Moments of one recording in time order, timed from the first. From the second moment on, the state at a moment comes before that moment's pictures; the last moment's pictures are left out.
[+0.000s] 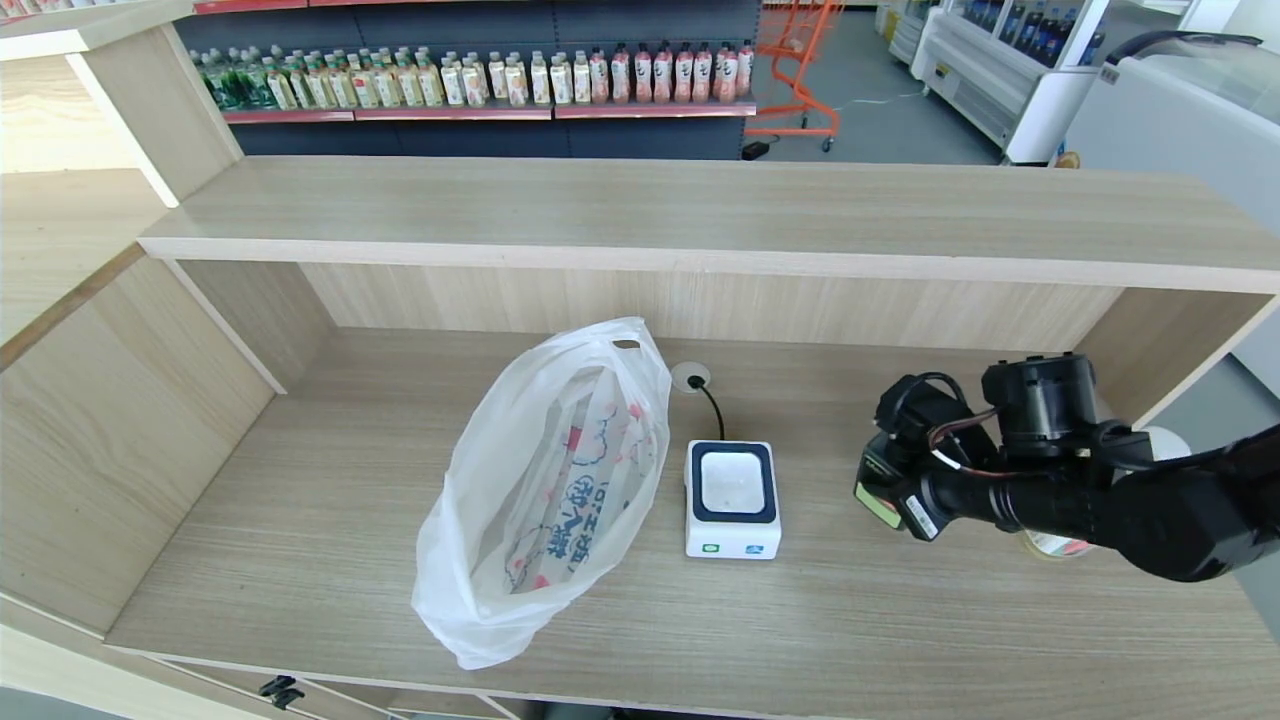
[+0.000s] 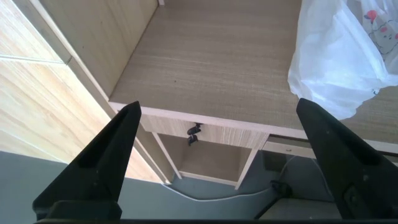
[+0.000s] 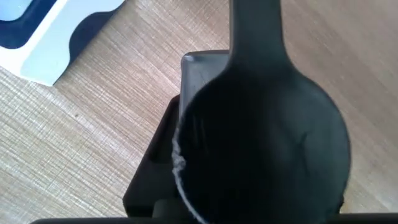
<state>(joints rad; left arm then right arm) 0.00 0.00 0.00 0.05 0.13 0.02 0.25 1.84 -0.77 -0.51 0.06 -0.52</state>
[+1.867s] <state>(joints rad) 0.00 0.00 0.00 0.05 0.13 0.02 0.37 1.36 -0.48 -0.25 1.22 -2.80</state>
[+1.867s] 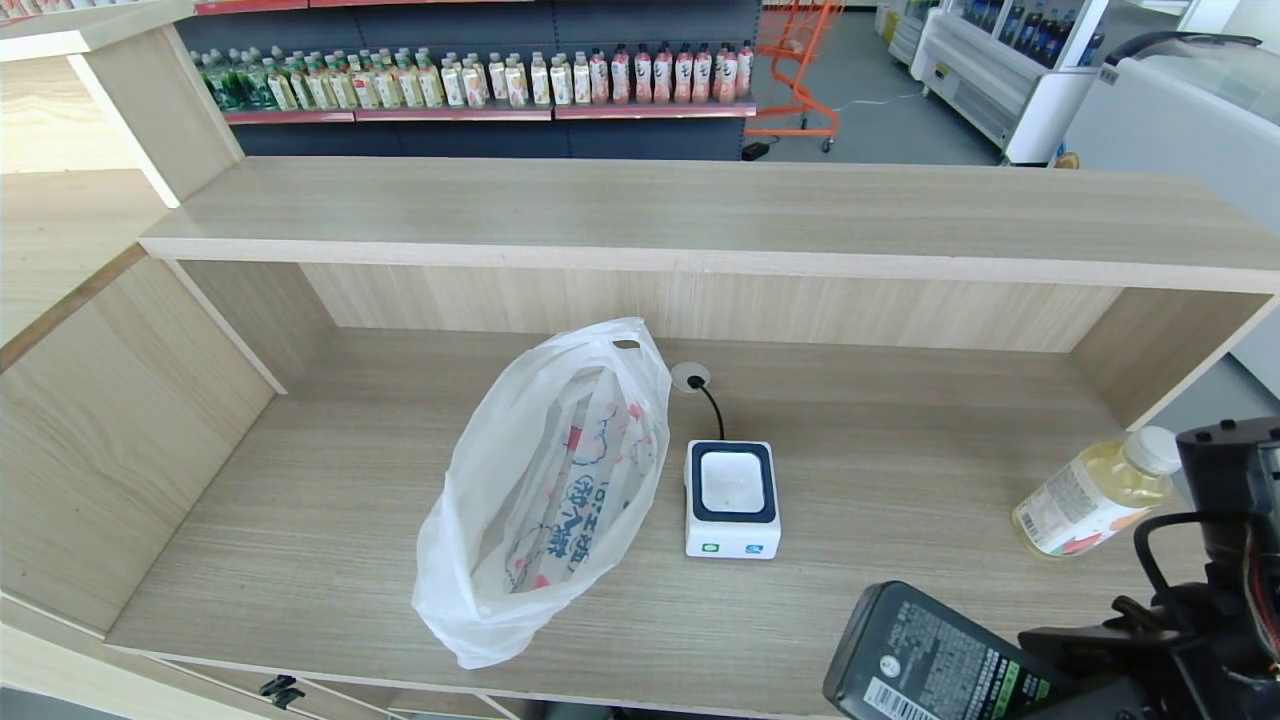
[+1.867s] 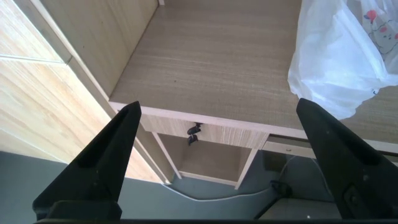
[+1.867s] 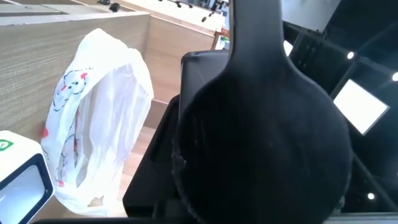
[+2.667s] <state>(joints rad) 0.00 0.00 0.00 0.05 0.13 0.02 0.27 1.31 -0.54 -0.19 1.21 -2.37</state>
